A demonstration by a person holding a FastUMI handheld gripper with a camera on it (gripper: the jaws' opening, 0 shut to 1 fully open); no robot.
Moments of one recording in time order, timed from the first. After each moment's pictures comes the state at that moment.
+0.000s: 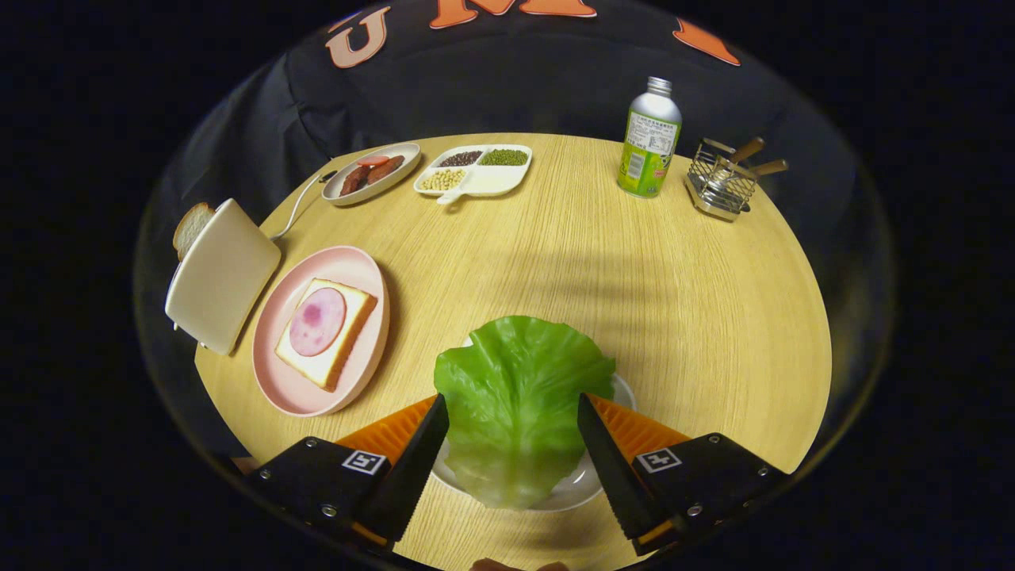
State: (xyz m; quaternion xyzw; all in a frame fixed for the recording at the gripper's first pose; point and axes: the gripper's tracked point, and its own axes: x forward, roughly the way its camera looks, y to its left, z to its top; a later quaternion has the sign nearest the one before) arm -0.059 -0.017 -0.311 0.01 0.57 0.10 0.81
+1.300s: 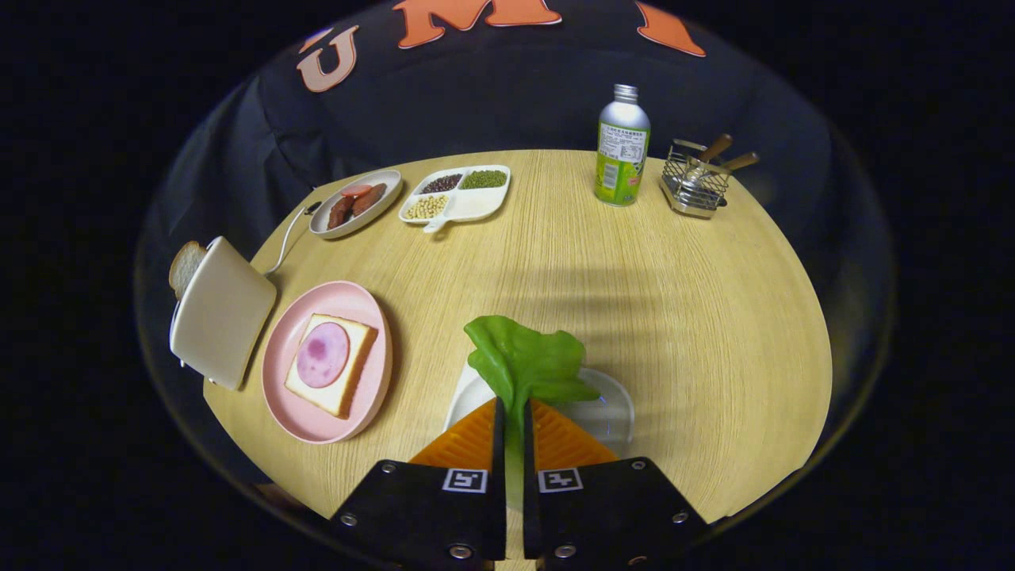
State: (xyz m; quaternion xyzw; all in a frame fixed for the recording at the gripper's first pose) arm -0.045 -0.012 -0.282 0.05 0.54 0.06 0.84
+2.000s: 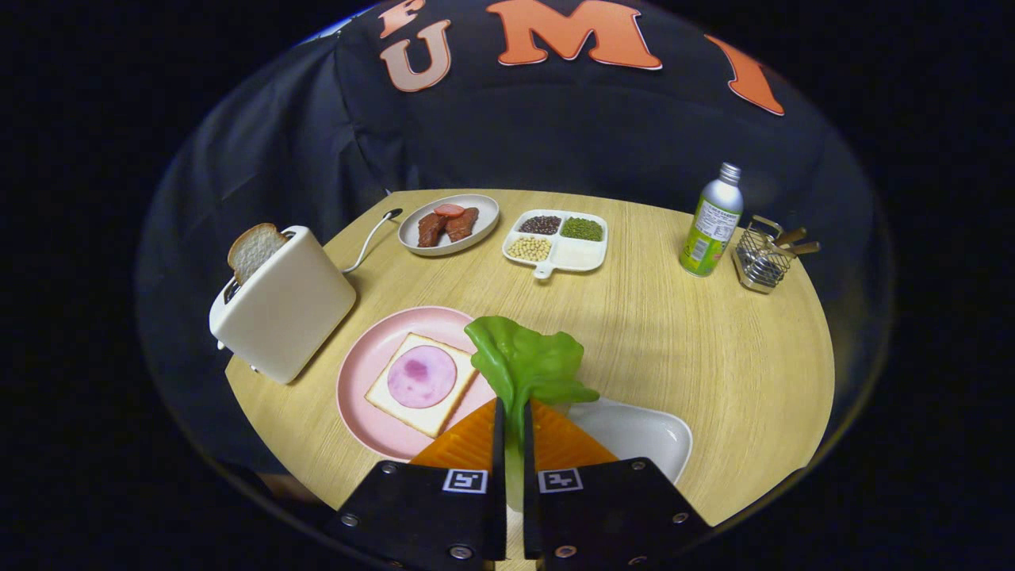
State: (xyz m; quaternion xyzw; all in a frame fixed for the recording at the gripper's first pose) arm -0.027 0.077 -0.232 0.02 0.48 0.17 0.86
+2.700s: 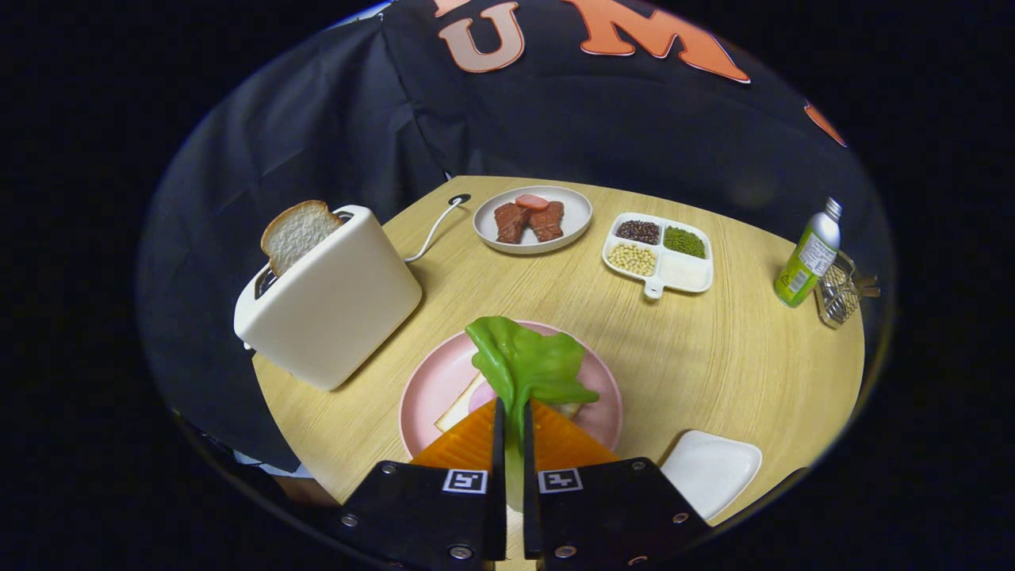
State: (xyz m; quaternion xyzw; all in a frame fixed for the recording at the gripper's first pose) arm -0.018 0.178 -0.243 0.02 0.49 0.26 0.83
